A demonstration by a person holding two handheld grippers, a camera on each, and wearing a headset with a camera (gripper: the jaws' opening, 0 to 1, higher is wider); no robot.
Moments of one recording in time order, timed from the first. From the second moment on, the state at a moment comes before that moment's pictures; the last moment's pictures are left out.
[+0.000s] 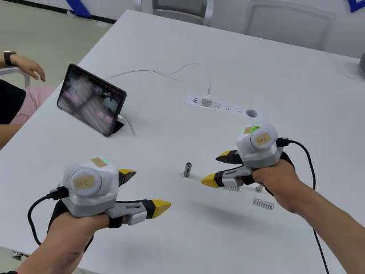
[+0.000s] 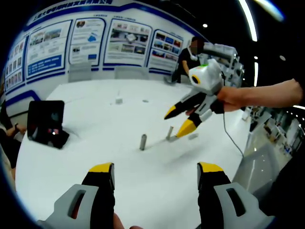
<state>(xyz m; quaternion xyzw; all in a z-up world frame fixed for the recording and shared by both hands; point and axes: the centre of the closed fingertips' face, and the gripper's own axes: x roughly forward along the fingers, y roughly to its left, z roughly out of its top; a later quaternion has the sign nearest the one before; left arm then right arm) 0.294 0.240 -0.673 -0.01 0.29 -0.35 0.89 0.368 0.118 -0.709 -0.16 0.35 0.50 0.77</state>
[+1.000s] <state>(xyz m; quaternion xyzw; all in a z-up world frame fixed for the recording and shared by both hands) 0.309 0.212 -0.674 0.00 0.28 -0.36 0.89 0.332 0.048 -0.700 -0.08 0.34 0.43 0.83</state>
